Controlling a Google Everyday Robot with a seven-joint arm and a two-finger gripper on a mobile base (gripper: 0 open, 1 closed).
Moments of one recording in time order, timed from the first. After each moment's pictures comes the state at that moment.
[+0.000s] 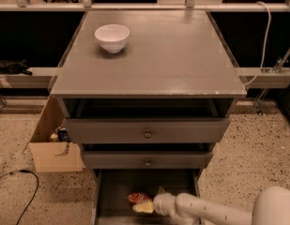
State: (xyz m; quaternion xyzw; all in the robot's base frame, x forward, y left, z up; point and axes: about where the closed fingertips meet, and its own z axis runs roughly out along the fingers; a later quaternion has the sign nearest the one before) arm 0.498 -0.017 0.180 -0.25 0.87 0.27 0.32
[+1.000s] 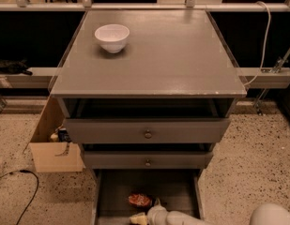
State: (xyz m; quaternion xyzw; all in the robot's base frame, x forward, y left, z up) arm 0.462 -0.002 0.118 -0.24 0.89 0.21 0.34
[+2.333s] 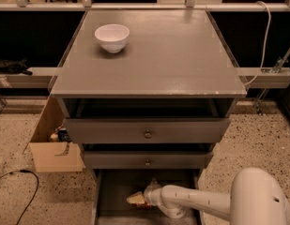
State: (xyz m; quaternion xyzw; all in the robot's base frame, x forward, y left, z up) arm 0.543 0.011 0.173 -0.28 0.88 0.19 0.33
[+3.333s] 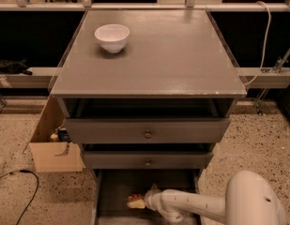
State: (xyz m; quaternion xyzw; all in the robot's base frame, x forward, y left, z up) arm 0.528 0.008 0.135 -0.27 0.89 0.19 0.31
